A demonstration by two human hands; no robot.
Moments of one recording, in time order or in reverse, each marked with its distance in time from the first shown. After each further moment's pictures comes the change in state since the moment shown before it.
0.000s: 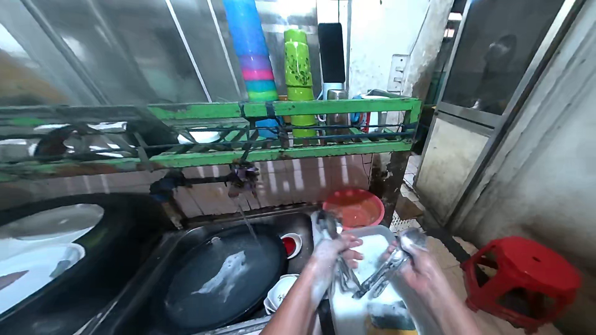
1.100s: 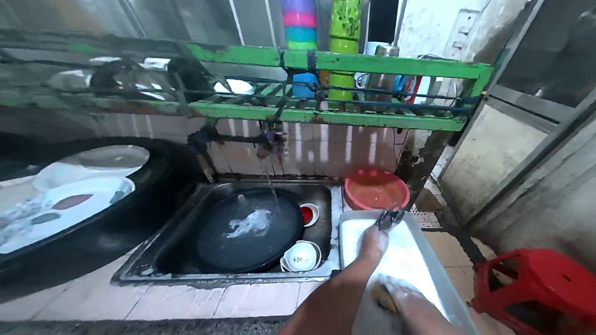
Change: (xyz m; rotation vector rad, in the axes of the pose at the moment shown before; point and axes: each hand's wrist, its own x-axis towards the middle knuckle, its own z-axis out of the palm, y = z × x) left_hand 0.072 -0.084 0.039 0.877 0.285 -0.071; right_hand -0.046 0.049 -0.062 -2.221 -0.809 -0.109
